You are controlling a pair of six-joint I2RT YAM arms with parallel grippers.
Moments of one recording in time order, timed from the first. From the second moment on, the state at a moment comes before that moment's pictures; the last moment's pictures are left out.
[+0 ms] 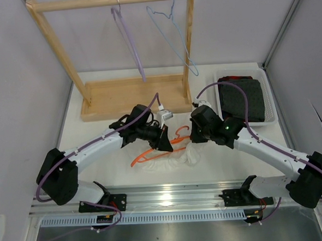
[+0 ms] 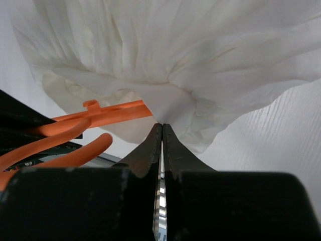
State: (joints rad) left arm -0.69 1.38 0.91 -0.34 0.72 -0.19; right arm 0.81 1.22 1.03 -0.68 0.17 0.65
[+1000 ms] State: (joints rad) left arm -0.68 1.72 1.05 -0.21 0.83 -0.25; right arm 0.88 1.16 0.94 -0.52 0.29 0.61
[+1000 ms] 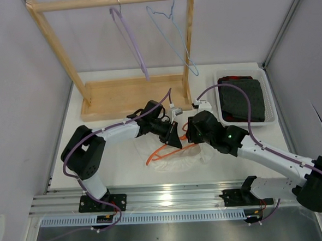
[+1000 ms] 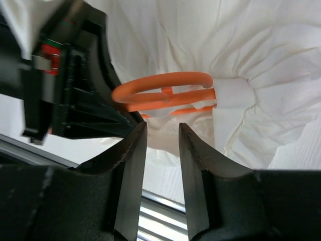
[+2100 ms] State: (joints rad) left arm -0.69 1.73 1.08 -0.26 0.81 -0.25; right arm 0.98 1.24 0.80 -0.19 0.58 0.49
